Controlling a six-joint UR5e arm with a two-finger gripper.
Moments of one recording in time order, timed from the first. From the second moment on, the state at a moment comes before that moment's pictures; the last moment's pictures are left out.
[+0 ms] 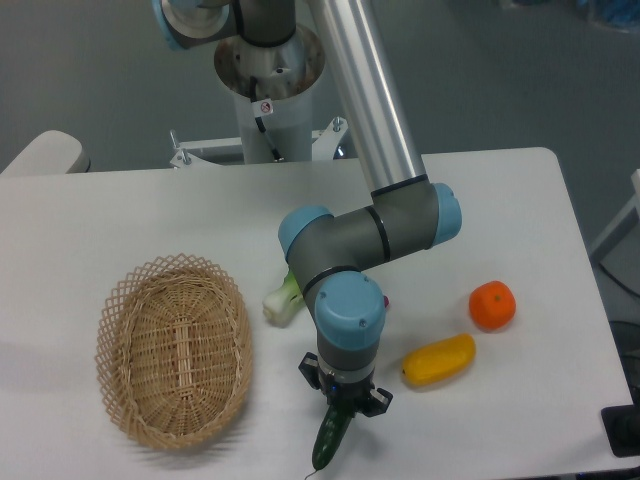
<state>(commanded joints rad) 2.36 -2.28 -1.39 -0.96 1.53 0.87</state>
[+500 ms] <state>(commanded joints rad) 2.35 -2.27 -1.39 -0.95 1.53 0.88</state>
